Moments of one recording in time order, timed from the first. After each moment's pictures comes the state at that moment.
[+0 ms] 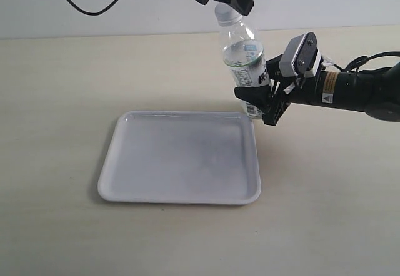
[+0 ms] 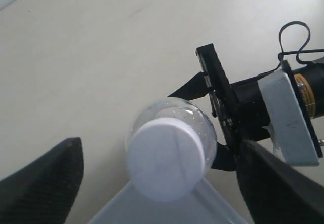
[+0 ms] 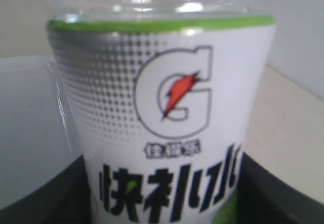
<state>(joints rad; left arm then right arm) -0.60 2.13 -2.09 -0.37 1.00 0.32 -0.09 2.22 -1.01 -1.14 -1.06 0.28</state>
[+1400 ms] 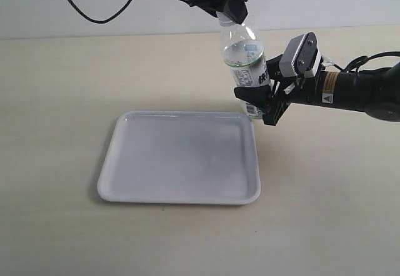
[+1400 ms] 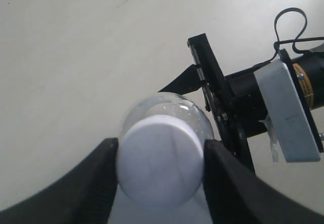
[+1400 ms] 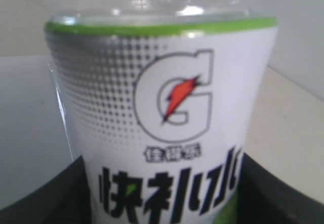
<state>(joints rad) -0.60 2.15 -2.09 -0.41 1.01 0.36 -0.09 2.22 -1.01 -1.14 -1.06 0.28</state>
